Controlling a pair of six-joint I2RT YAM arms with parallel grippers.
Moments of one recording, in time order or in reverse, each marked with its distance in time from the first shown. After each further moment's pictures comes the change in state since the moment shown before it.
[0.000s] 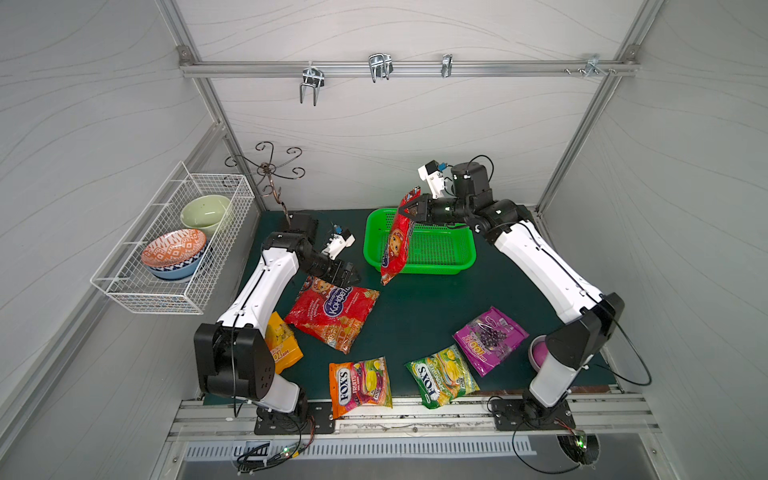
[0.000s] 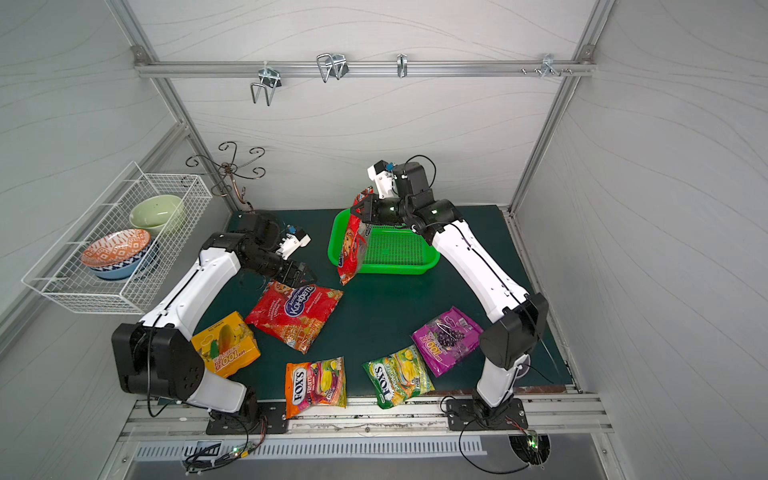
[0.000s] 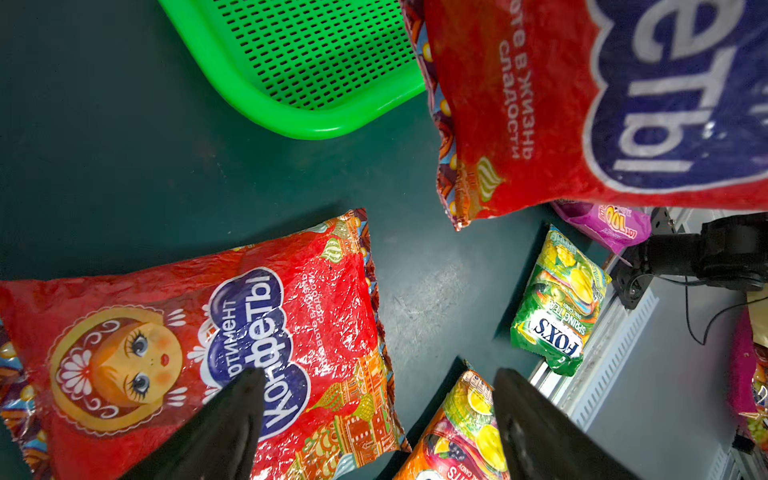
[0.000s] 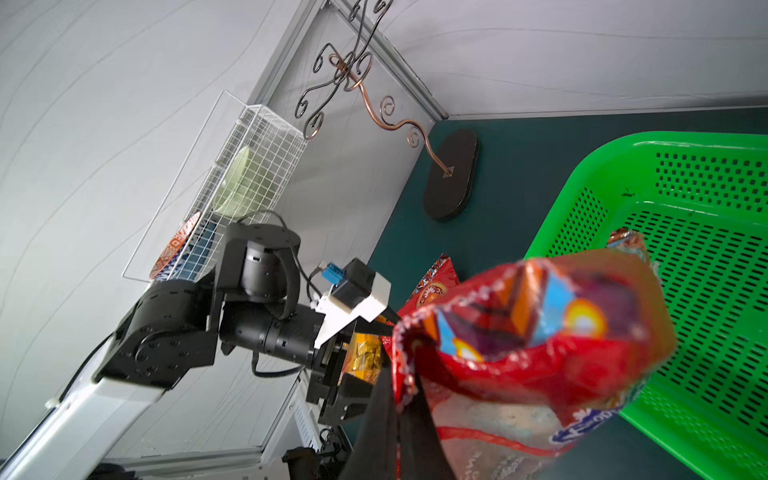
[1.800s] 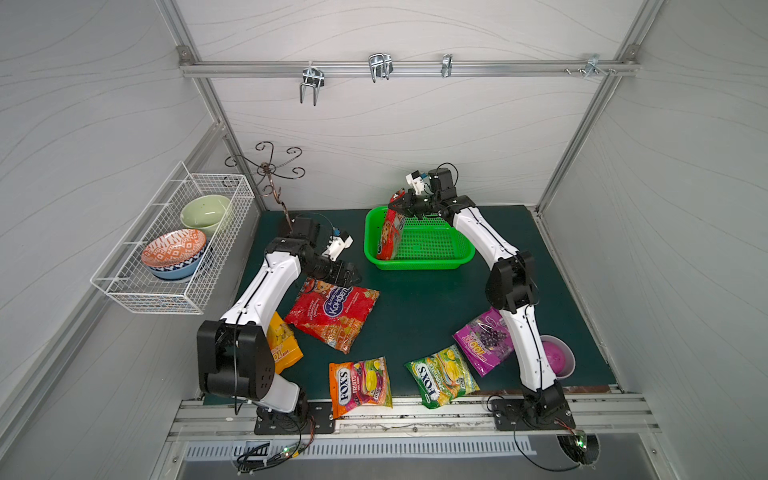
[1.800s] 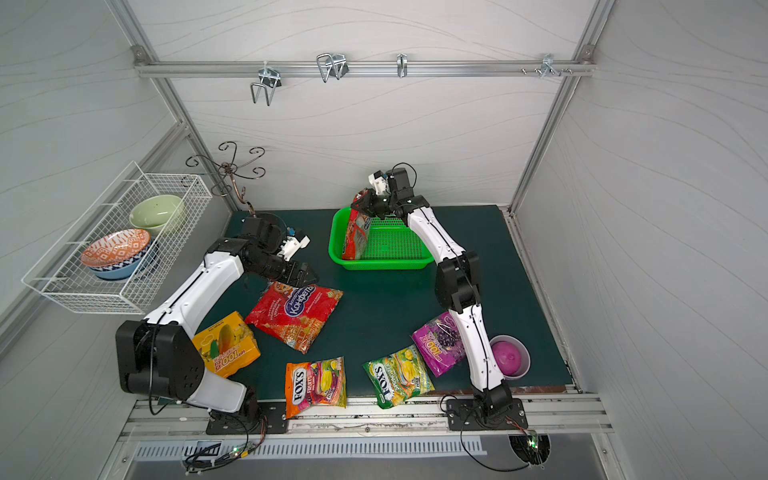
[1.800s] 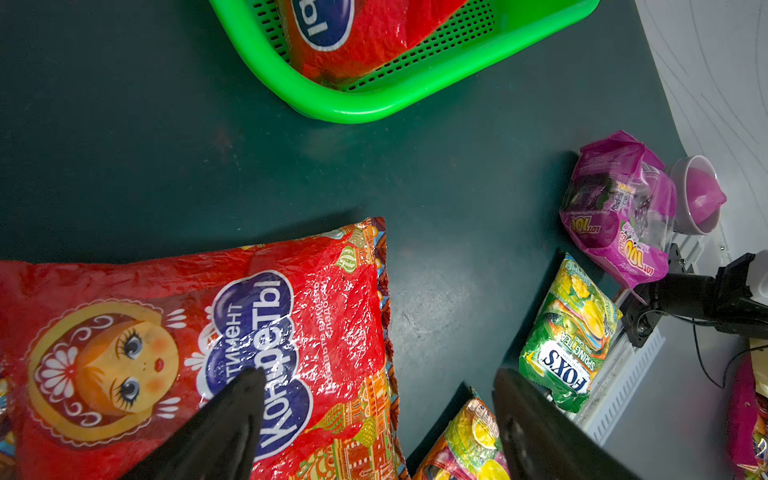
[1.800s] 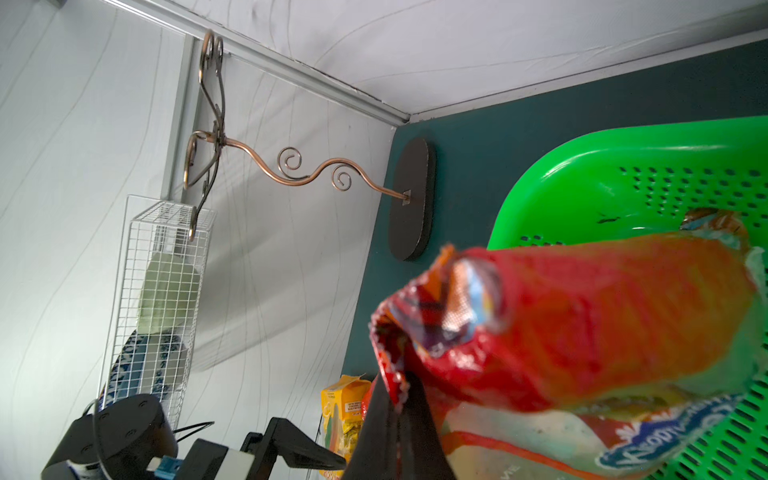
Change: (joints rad) left arm 0.000 0.001 -0.064 0.101 -0.016 -0.097; right arm -0.121 0.669 0.480 0.155 -0.240 0.222
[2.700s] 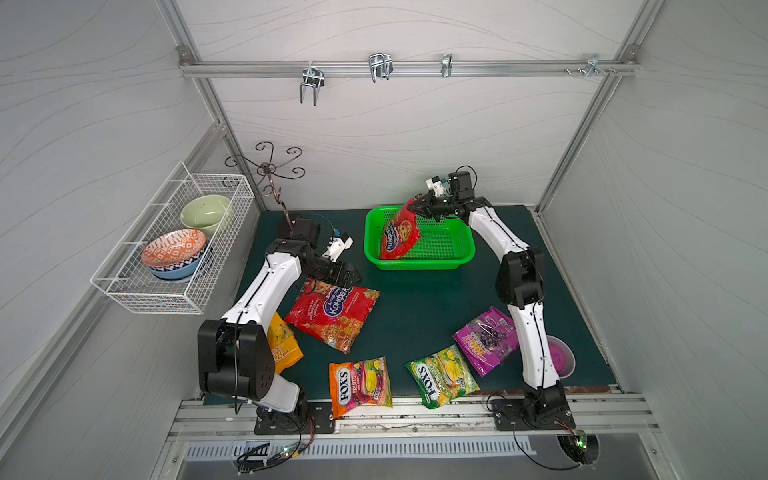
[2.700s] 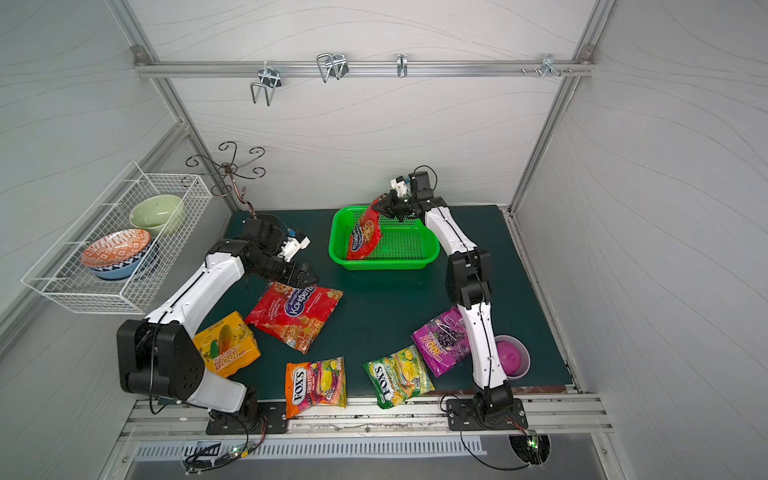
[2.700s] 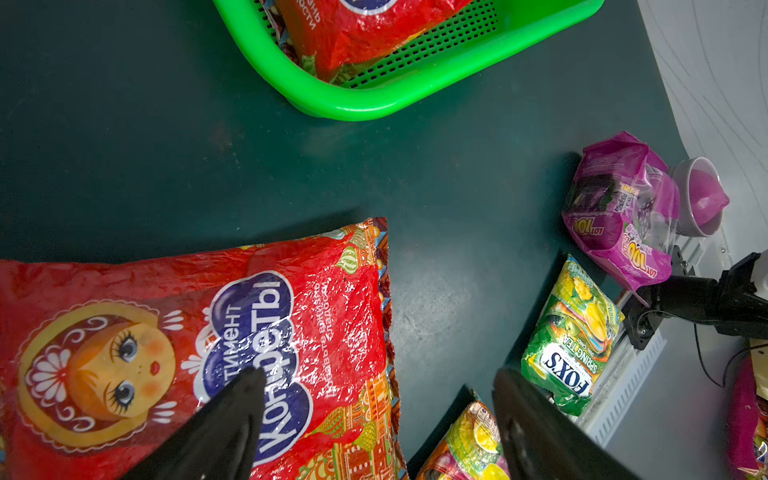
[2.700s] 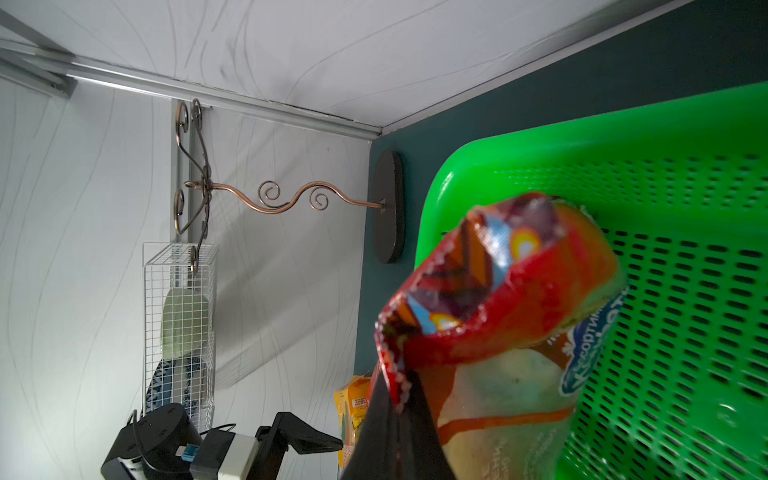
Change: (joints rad) left arm 0.000 0.002 -0.018 0.019 0.001 -0.007; right arm -0.139 0.000 -0.101 -0.018 -0.079 0.016
